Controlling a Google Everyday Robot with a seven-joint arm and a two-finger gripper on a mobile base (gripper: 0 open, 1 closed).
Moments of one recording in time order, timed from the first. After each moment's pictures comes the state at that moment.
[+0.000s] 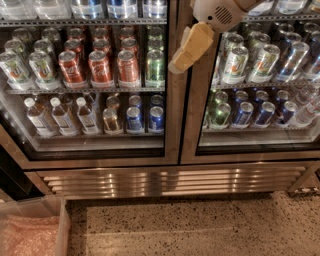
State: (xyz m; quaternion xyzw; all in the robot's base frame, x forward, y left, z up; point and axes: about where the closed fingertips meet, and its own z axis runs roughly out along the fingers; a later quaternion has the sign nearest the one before) arm 0.592 -0.043 1.019 -0.62 0.68 0.12 0.37
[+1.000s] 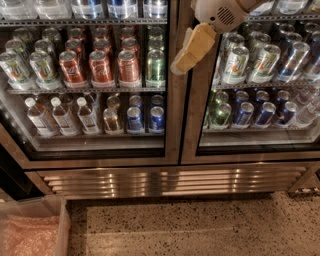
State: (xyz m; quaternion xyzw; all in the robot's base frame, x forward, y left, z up) arm 0.589 -0.043 1.017 -0.63 0.67 0.13 0.37
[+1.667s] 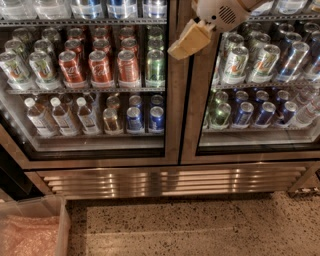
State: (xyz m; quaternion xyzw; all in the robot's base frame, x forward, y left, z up) arm 0.589 -0.043 1.017 -0.63 0.67 0.13 0.37
